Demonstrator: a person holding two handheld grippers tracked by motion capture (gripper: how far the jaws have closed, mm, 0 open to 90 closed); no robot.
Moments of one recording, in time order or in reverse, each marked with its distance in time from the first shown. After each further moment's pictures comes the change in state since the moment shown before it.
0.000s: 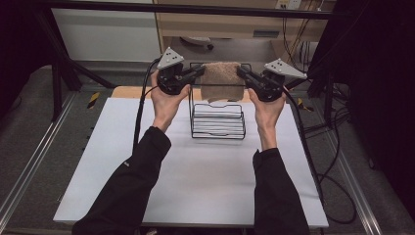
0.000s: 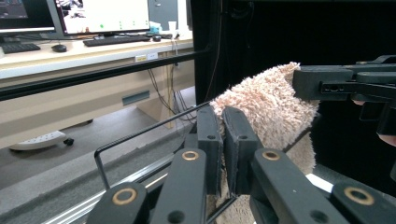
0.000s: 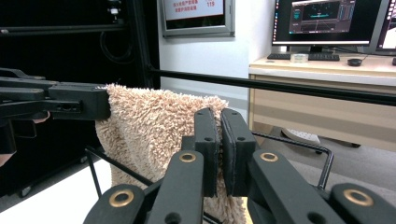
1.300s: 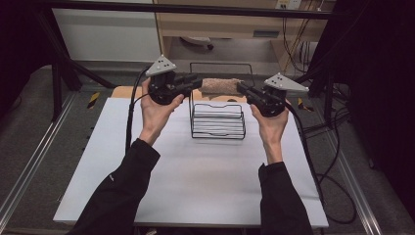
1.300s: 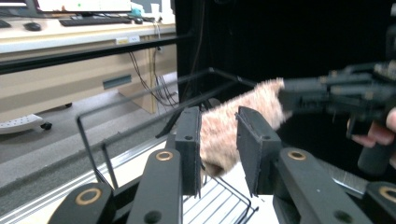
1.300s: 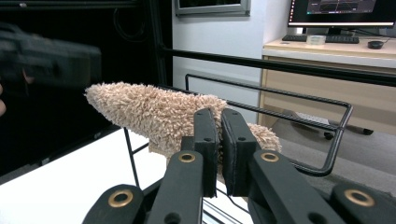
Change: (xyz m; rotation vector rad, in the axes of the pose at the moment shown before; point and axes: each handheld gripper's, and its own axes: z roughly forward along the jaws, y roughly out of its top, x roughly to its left) left arm -0.011 0.006 -0.035 0.058 -0.058 -0.050; right arm 0.013 -0.019 -0.026 0.082 0.045 -0.020
